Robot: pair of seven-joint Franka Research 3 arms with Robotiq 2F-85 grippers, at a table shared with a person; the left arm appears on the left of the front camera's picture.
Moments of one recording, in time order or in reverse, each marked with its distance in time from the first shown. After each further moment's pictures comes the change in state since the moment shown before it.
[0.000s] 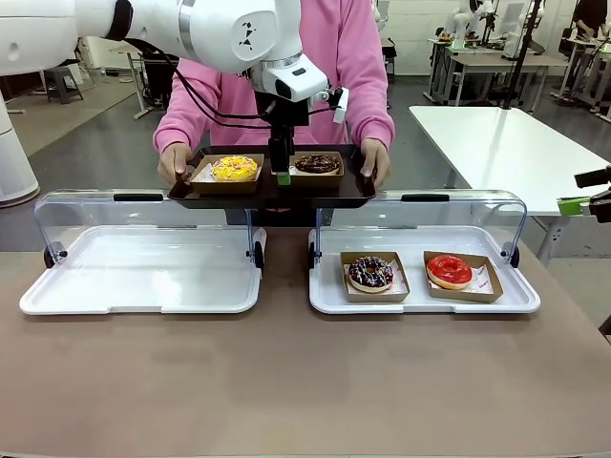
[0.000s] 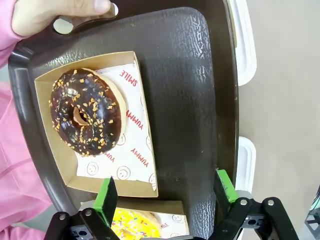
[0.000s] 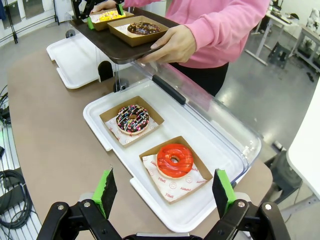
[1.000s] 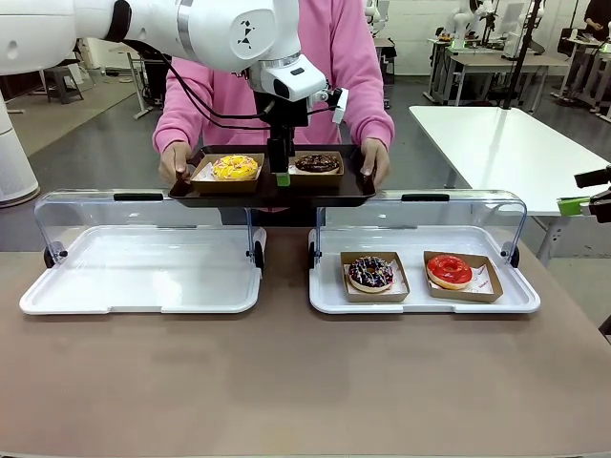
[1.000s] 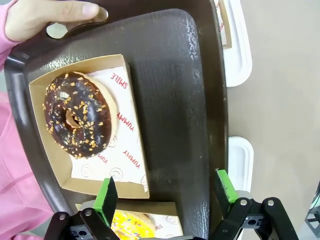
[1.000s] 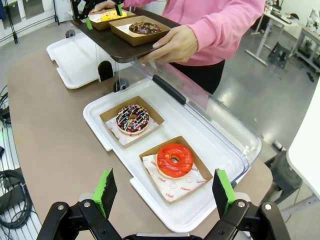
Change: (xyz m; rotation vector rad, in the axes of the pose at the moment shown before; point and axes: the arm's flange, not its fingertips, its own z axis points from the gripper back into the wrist) left arm -0.001 -0.001 -0.001 -0.015 -0.008 -0.015; right arm 0.000 0.000 0.000 0.000 0.000 0.000
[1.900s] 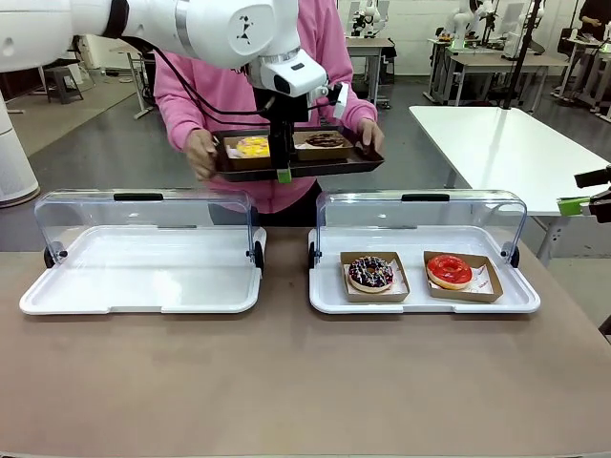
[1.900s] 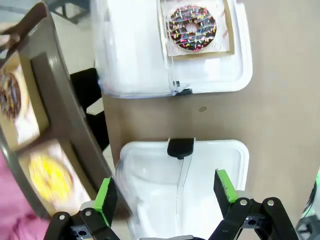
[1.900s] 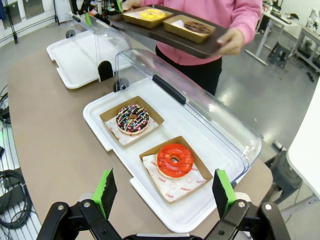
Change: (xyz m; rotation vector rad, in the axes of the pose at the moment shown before) left arm -0.005 -0.002 0.022 0.019 -0.018 0.082; right arm 0.000 0.000 0.000 0.000 0.000 0.000
